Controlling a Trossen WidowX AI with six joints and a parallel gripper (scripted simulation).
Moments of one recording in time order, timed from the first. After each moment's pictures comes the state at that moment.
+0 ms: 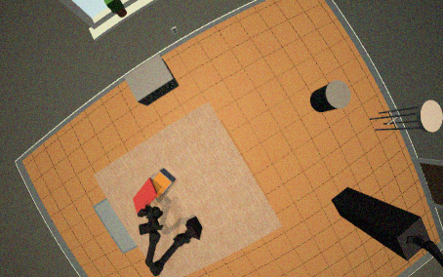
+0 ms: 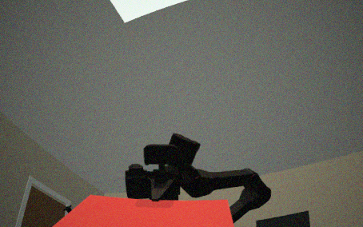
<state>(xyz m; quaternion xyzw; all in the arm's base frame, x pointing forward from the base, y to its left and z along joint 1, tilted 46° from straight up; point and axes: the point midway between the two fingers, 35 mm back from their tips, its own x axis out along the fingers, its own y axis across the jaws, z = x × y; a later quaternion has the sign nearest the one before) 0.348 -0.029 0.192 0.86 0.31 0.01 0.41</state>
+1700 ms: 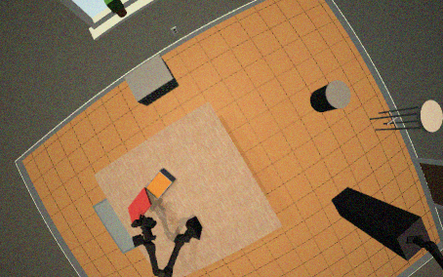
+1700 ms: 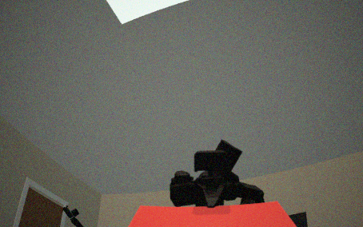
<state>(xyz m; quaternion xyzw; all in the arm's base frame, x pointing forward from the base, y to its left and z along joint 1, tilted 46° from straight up) 0.308 0.040 0.253 0.86 0.31 0.01 0.41</state>
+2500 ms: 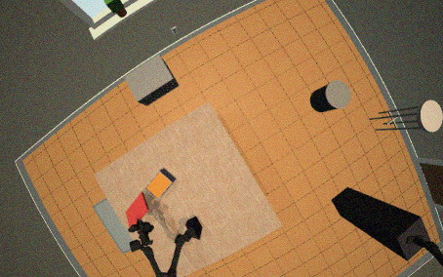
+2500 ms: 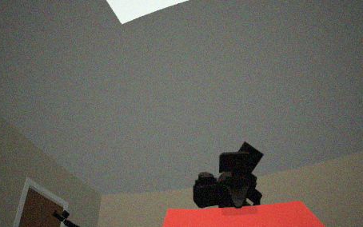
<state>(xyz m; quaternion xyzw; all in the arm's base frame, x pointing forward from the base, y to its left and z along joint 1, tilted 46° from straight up) 0.290 0.073 0.283 0.86 0.31 0.01 0.41</state>
